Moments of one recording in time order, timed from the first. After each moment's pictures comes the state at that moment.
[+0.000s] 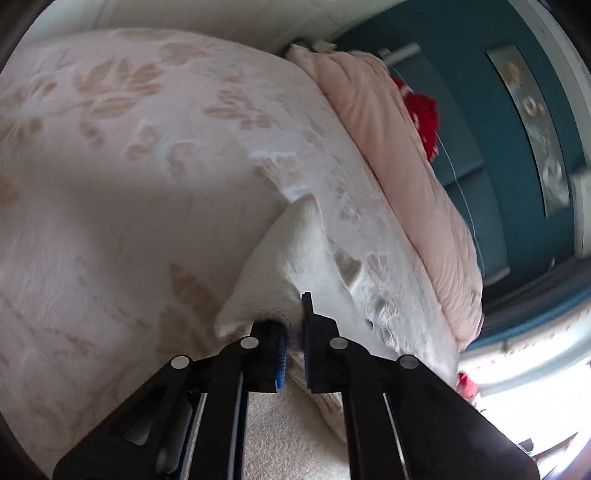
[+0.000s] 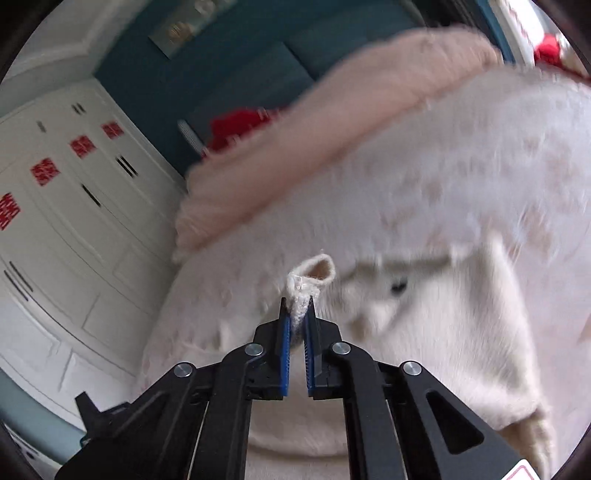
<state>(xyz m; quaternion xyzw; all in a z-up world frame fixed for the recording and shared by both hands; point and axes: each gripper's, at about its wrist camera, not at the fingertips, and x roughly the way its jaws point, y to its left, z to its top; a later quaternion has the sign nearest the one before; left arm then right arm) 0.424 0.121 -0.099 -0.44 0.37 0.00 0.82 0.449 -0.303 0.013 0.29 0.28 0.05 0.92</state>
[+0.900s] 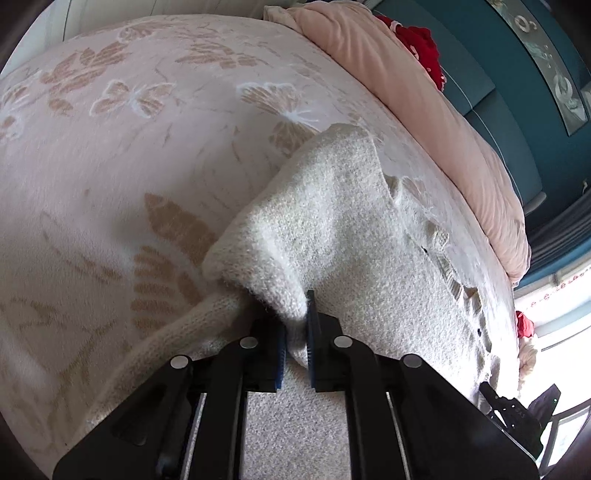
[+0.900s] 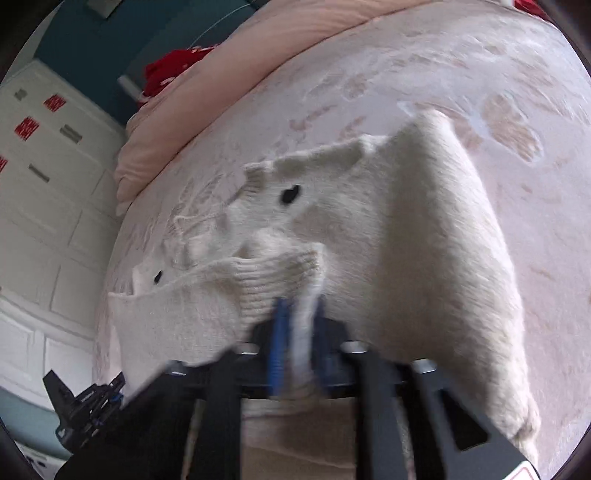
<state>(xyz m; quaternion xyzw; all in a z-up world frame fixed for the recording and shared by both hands) 0.423 0.081 -0.137 -0.32 0.45 0.01 0.83 0.489 -0.340 -0.098 0.30 0.44 0.03 0.84</state>
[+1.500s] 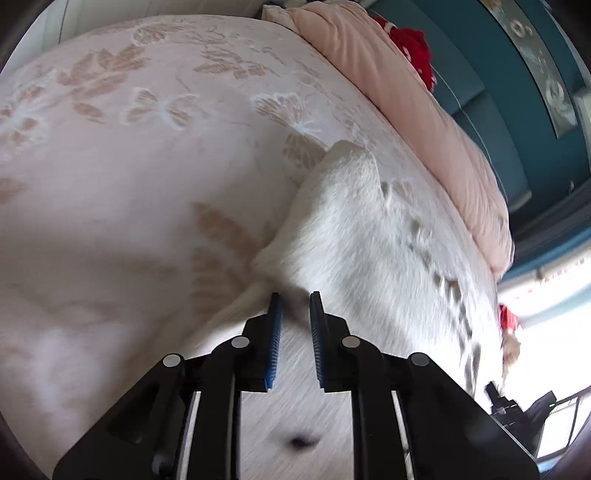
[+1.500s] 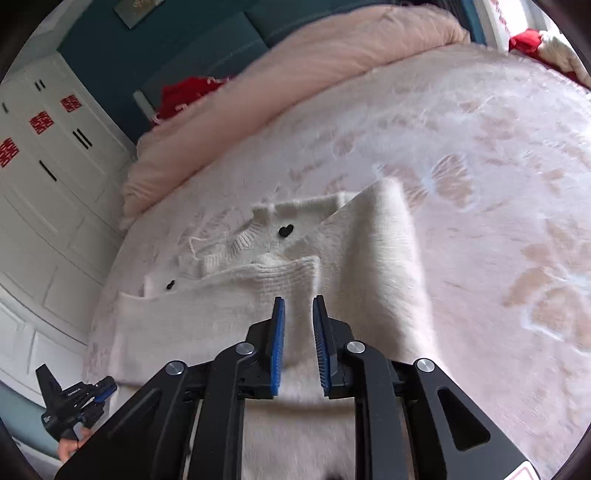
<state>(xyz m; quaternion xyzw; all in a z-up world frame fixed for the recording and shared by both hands) 0.384 0.119 -0.119 -0.33 0.46 -0.03 0.83 0.401 -0.362 -0.043 0.26 0.38 -0.01 0.89</state>
